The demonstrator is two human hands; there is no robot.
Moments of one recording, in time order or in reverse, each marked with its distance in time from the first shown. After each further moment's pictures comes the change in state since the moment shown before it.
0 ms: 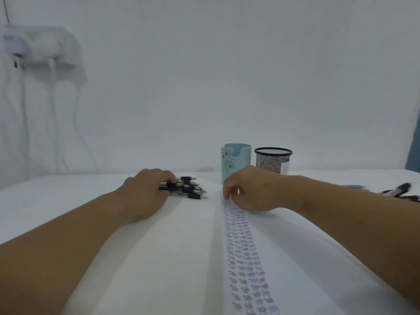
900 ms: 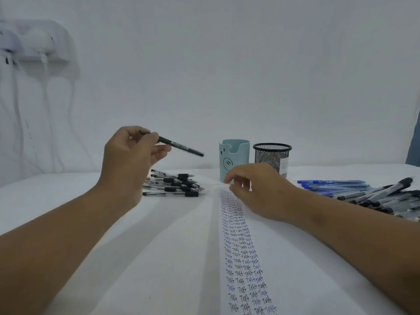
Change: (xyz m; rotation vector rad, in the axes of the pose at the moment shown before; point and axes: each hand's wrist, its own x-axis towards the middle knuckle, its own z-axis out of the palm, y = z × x) left_hand -0.014 0.061 -0.034 -1.369 0.643 -0.140; right_hand -0.019 0.006 0.023 0.220 0.388 0.004
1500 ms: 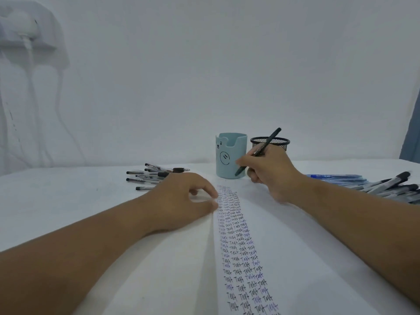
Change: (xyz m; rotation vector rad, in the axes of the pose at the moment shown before) left_hand -0.030 -0.051 0.008 0.980 -0.818 0.105; right_hand 0.018 0.000 -0.009 0.832 0.275 0.551
